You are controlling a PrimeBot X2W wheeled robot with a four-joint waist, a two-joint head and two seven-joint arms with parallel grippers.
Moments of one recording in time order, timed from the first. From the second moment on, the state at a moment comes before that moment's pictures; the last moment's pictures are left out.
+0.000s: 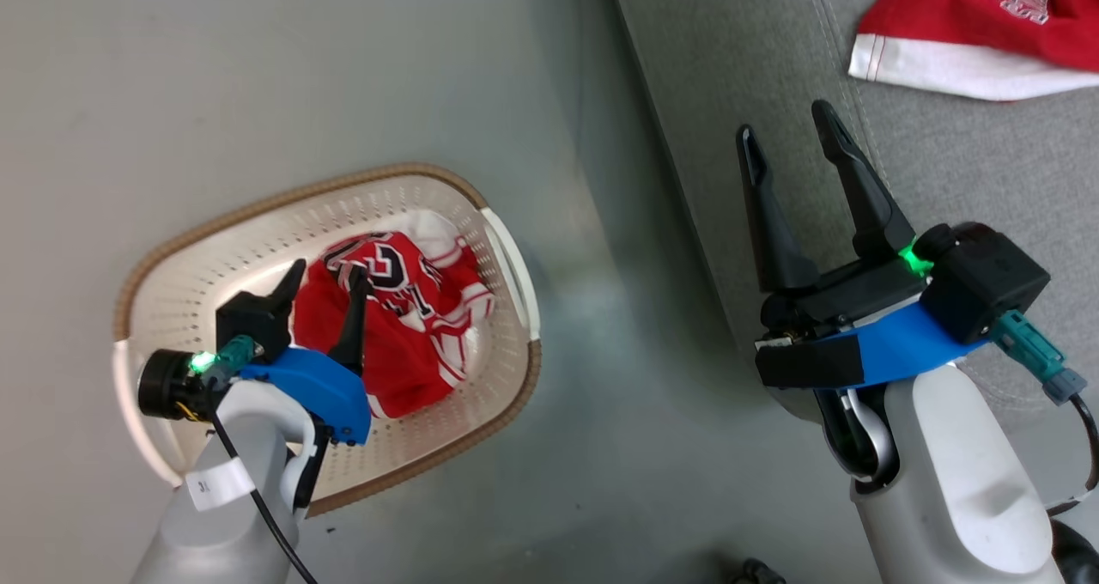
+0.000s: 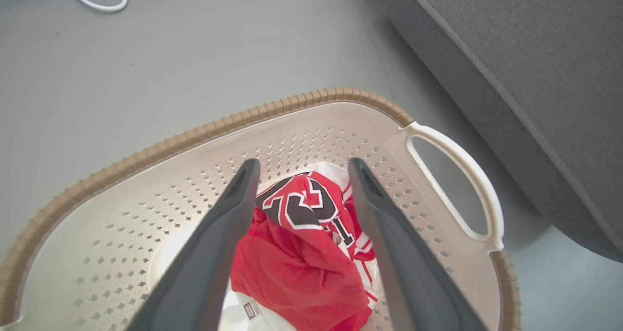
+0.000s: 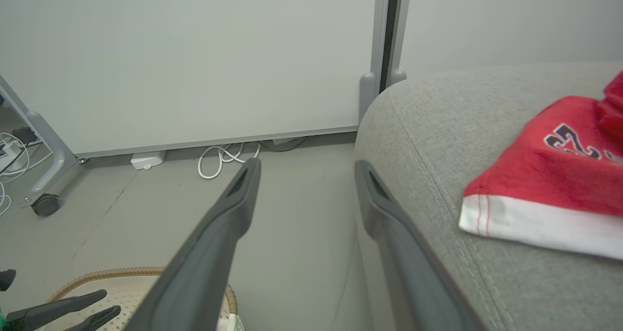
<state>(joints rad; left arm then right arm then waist) -0.54 0.16 -0.30 0.83 -0.26 -0.13 -0.26 -0.44 -0.05 0.17 0.12 0.19 0.13 -0.25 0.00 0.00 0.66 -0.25</state>
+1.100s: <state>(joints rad) -0.77 0.17 -0.30 1.22 -0.30 -0.10 -0.21 -0.51 -0.05 0.23 0.05 0.28 0.13 -0.26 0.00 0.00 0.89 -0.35</state>
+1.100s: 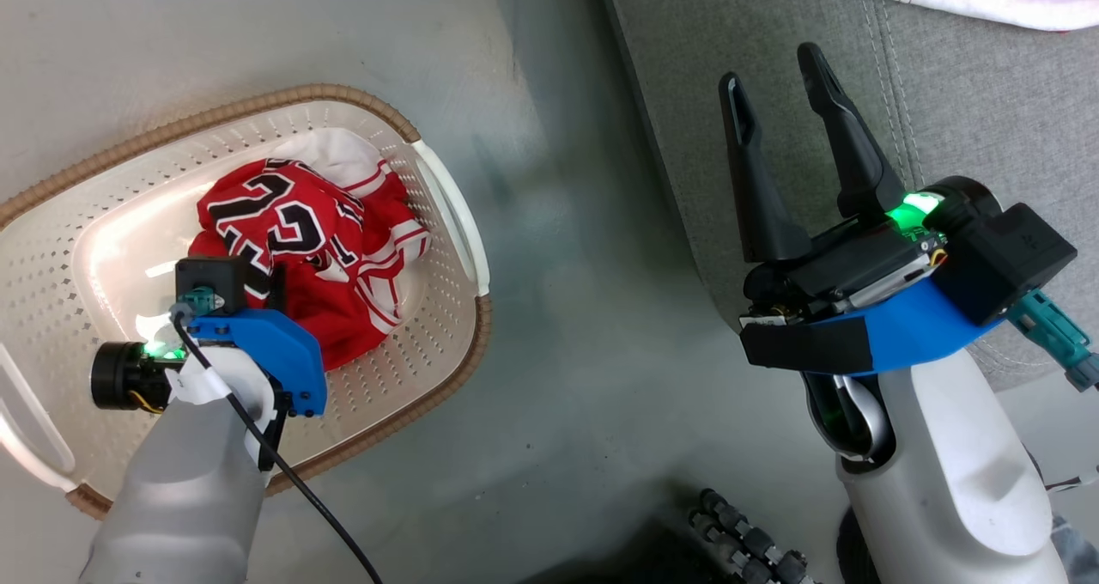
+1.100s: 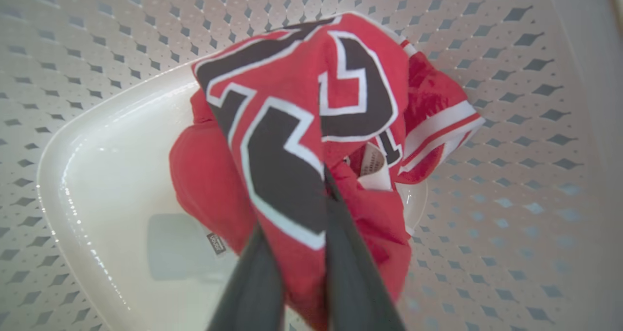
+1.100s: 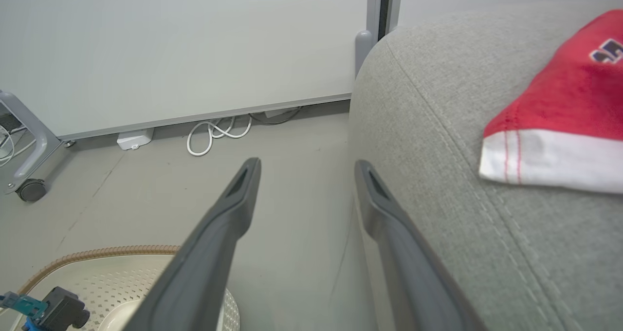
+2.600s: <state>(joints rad) -0.53 0.05 -0.55 1.01 -0.47 -0.13 -0.26 -0.37 -0.05 0.17 0.16 0.17 0.13 -0.22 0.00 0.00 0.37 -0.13</state>
